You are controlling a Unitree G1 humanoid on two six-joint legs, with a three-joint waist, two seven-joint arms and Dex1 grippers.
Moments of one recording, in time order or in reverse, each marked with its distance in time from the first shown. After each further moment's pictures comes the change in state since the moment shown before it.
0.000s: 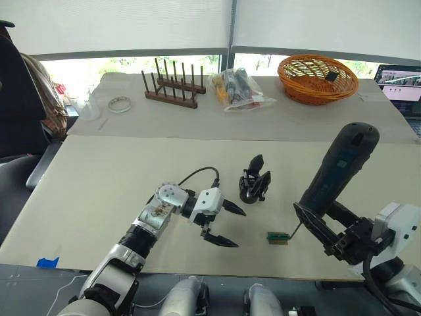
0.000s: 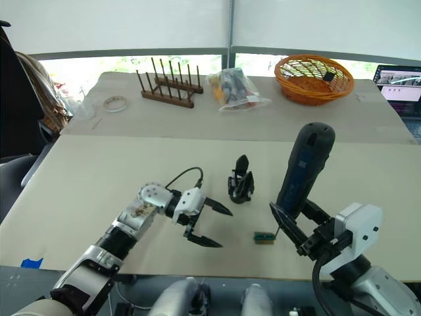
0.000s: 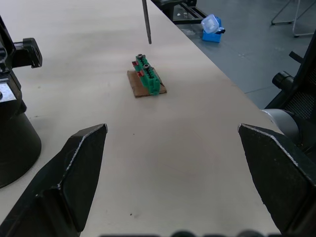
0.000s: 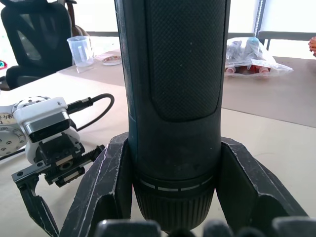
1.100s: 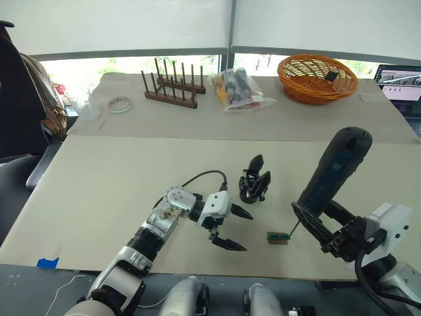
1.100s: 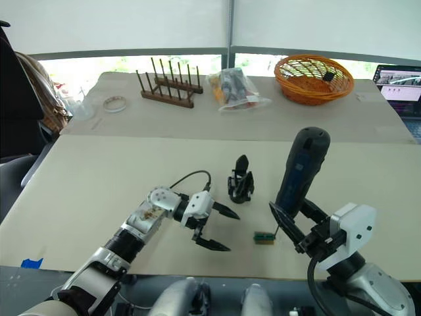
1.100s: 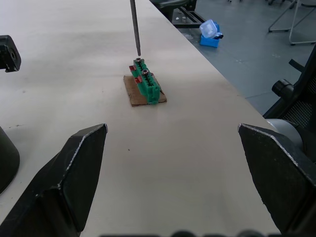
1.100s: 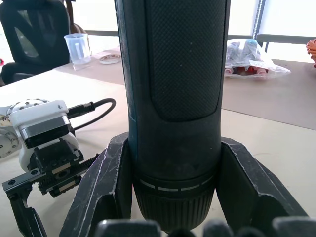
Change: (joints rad) left arm 0.009 -0.049 -0.021 0.009 0.022 0.025 0.025; right arm -0.042 0.030 0.047 0.067 -0.084 -0.045 0.046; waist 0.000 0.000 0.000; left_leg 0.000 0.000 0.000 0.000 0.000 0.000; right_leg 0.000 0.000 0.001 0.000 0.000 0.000
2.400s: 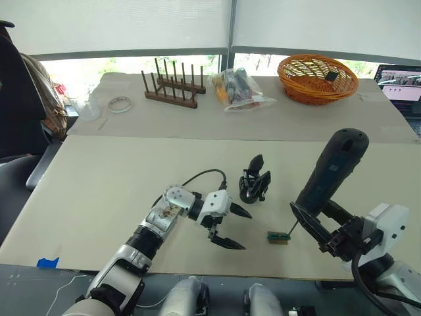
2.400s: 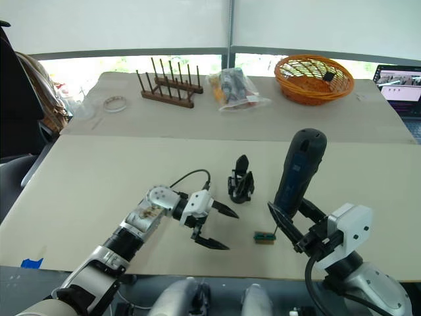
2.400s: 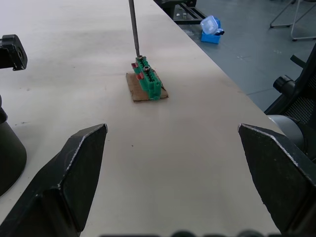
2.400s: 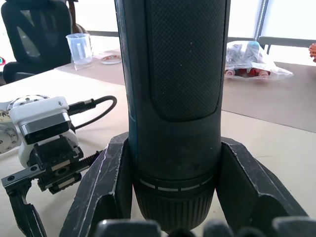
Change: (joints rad) left arm -0.011 0.007 0.000 0.000 0.002 0.000 -0.001; right arm -0.005 0.011 0.016 0.010 -0.031 -0.016 0.013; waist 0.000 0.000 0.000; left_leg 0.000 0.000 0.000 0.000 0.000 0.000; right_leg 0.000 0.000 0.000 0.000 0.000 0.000
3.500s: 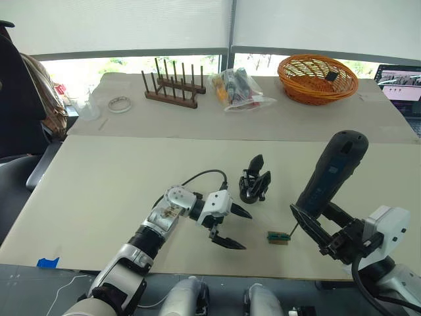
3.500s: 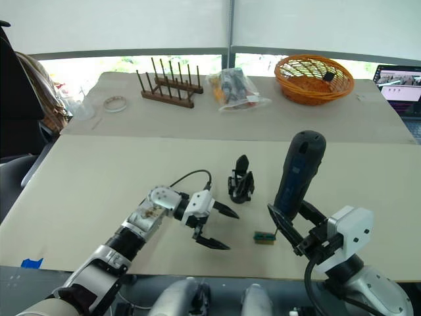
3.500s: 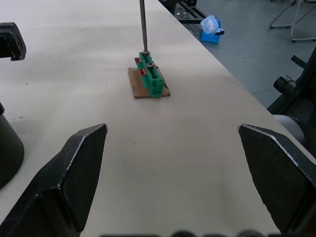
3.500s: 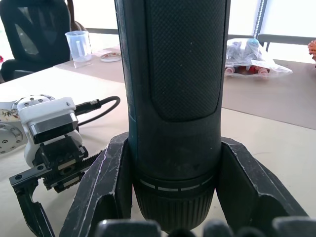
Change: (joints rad) left arm -0.008 -0.019 0.000 0.035 0.011 -0.007 0.002; right arm 0.029 -0.002 -0.001 -0.025 0.001 0.000 -0.010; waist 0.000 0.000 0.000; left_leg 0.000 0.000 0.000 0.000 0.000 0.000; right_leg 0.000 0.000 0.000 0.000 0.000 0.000
